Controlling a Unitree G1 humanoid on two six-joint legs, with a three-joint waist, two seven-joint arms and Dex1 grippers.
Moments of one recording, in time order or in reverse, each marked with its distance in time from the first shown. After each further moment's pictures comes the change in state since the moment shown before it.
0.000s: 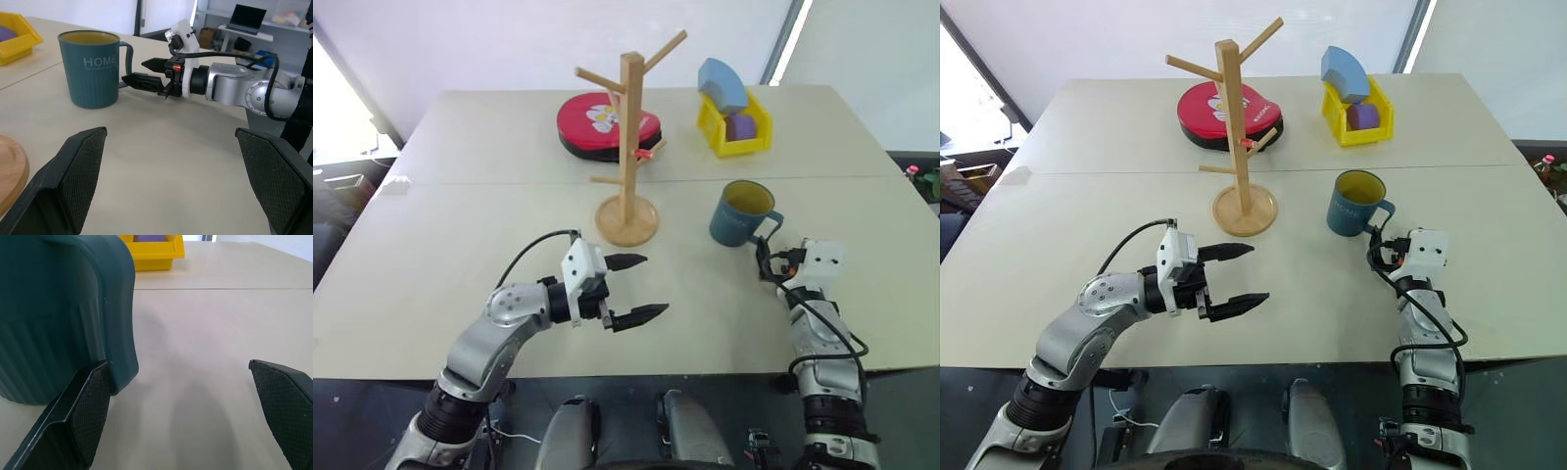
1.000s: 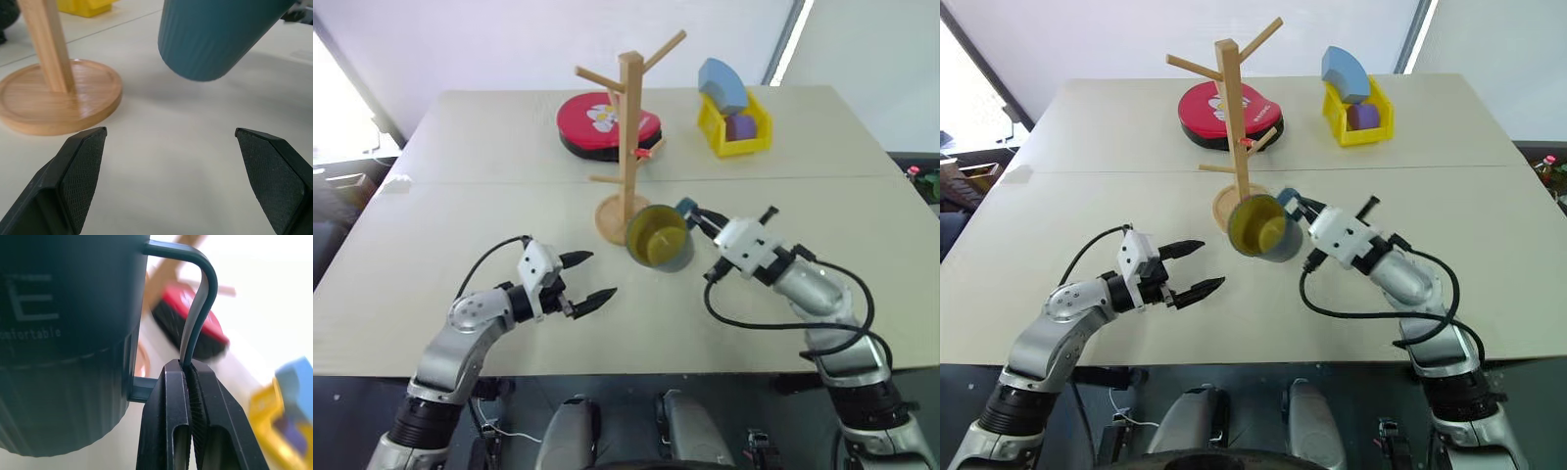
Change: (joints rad) left arm 0.086 0.082 0.157 0.165 0.044 -0.136 0.015; right arm -0.113 -0.299 0.350 -0.515 -0.247 0.084 0.398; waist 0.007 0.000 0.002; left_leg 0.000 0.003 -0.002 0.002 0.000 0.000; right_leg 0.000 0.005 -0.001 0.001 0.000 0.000
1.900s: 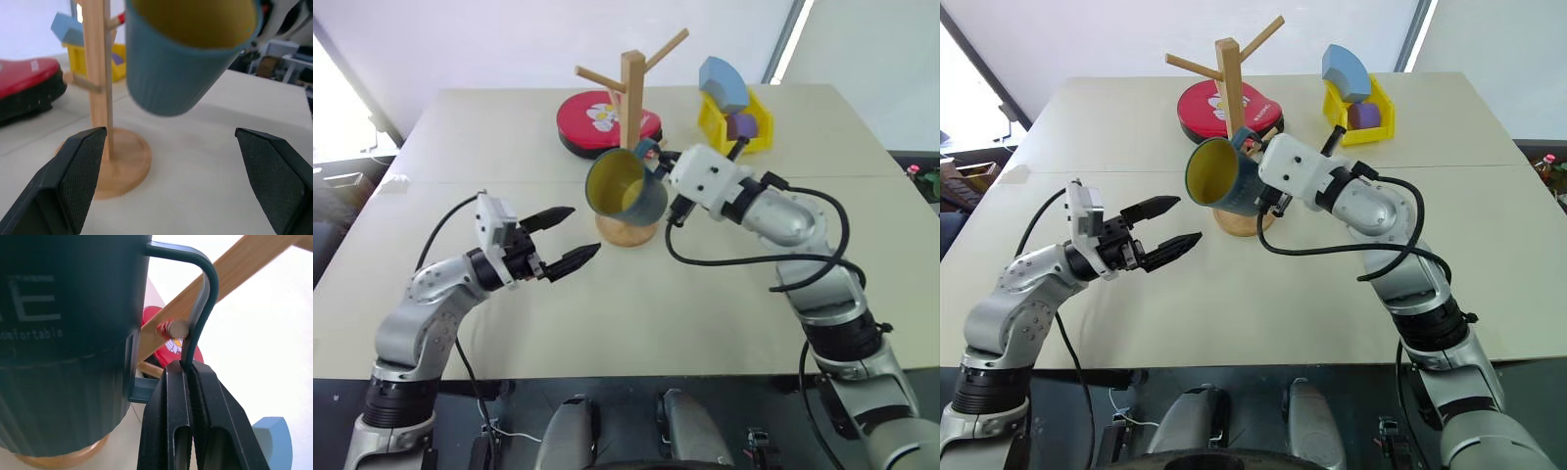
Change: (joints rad) left arm -0.127 0.041 0.196 -0.082 -0.290 0.159 -0.019; right arm -0.404 0.040 0.170 0.016 -0.135 0.348 0.043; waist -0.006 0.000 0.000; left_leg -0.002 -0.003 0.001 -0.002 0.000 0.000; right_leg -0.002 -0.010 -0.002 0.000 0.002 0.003
